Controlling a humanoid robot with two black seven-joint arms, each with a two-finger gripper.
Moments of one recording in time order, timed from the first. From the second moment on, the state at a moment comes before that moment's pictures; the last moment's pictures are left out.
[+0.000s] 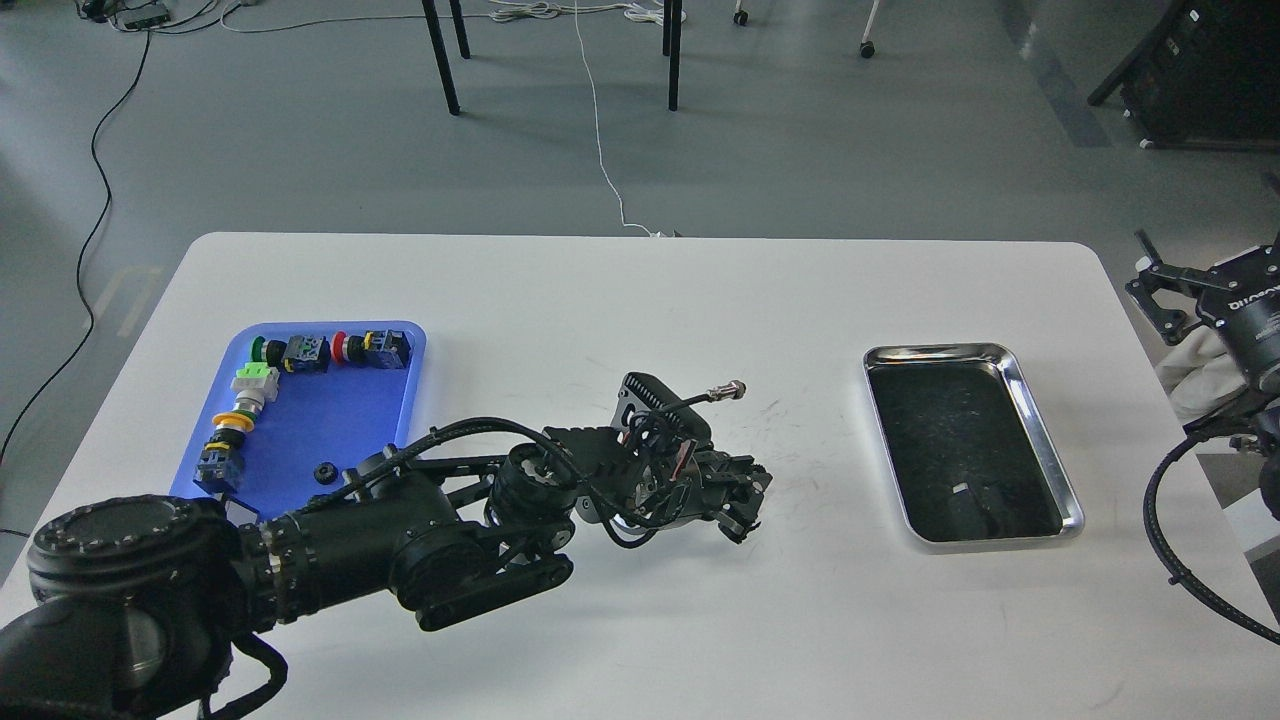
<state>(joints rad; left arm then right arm) -0.84 -0.04 -0.15 -0.99 1.91 -0.18 -0.02 0.25 -0.60 1.35 1.06 0.17 0.36 0.00</state>
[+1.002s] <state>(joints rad) -0.80 -0.04 -0.15 -1.02 1.77 -0.14 -0.02 0.24 -0.60 1.35 1.06 0.18 0.36 0.01</state>
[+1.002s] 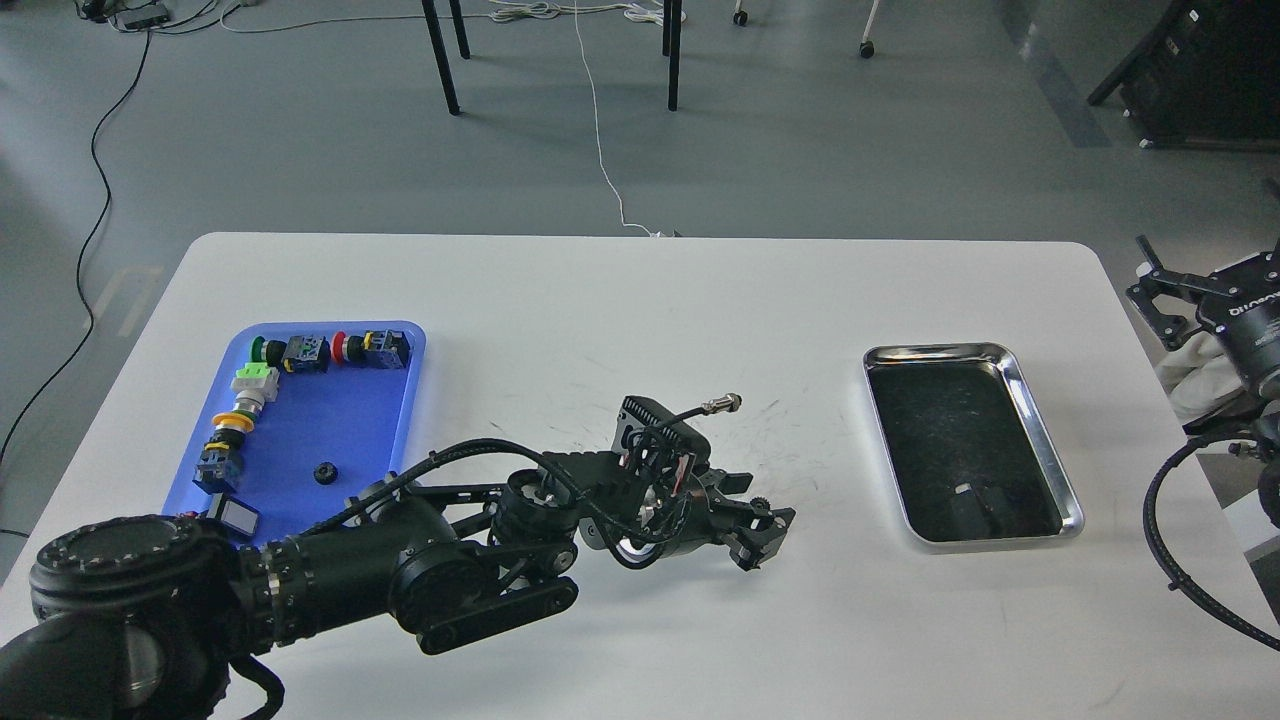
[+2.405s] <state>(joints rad) -0.67 0.38 -0.99 -1.00 0.30 -0.02 -0.06 0.97 -0.93 0.32 1.41 -0.31 0.23 -0.04</state>
